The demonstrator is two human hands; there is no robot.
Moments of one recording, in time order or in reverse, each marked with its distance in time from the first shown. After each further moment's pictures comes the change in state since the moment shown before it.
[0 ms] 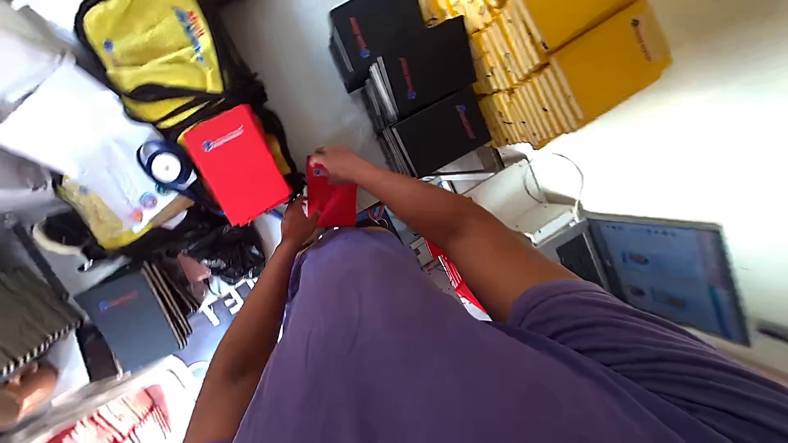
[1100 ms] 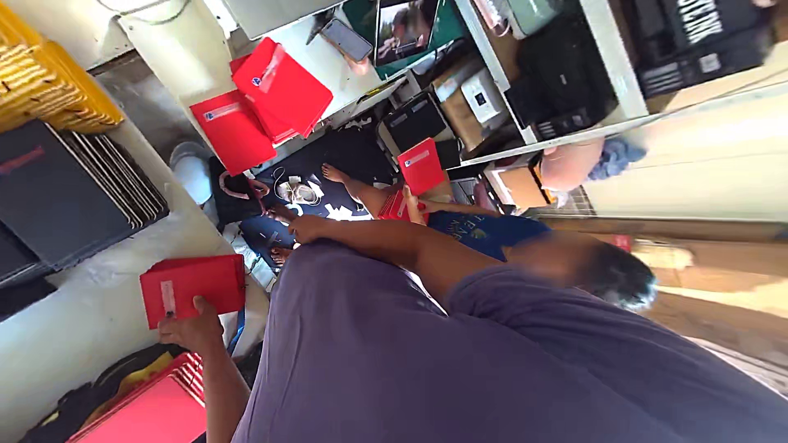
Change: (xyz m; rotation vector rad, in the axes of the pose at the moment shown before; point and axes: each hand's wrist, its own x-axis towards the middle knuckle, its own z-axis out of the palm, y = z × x) left_hand 0.040 0.043 -0.006 0.651 0.053 0.527; right_hand -0.249 -0.116 0.292 1.211 0.481 0.980
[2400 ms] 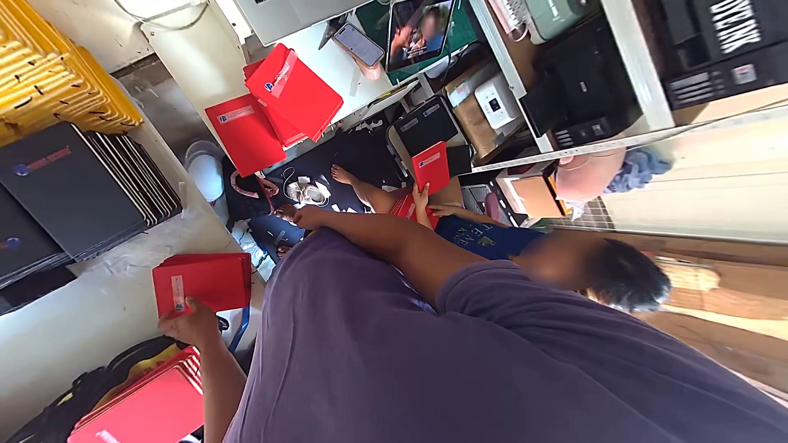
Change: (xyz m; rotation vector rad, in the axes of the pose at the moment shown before) left_hand 0.018 -0.003 0.004 -0.070 0.091 -0.075; right_hand 0.028 0.018 -0.016 0.256 0.097 0.083
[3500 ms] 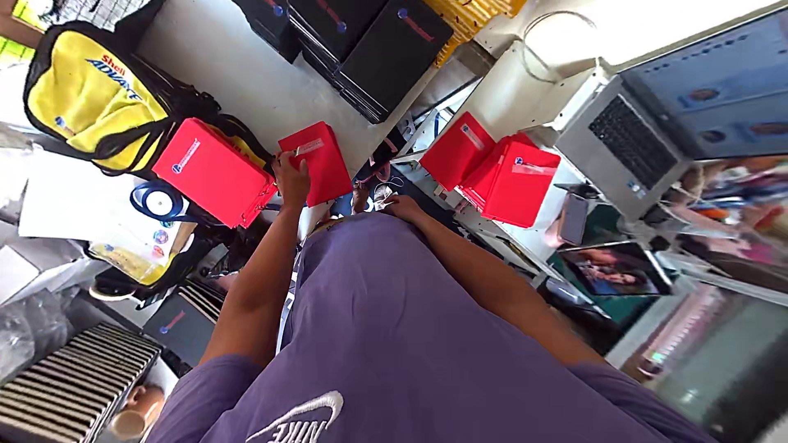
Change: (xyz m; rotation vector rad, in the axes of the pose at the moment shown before) left_hand -0.015 0.004 0.003 -0.368 0.111 -0.281; right_hand 0.066 -0.066 -0.023 -0.519 -0.269 -0.097
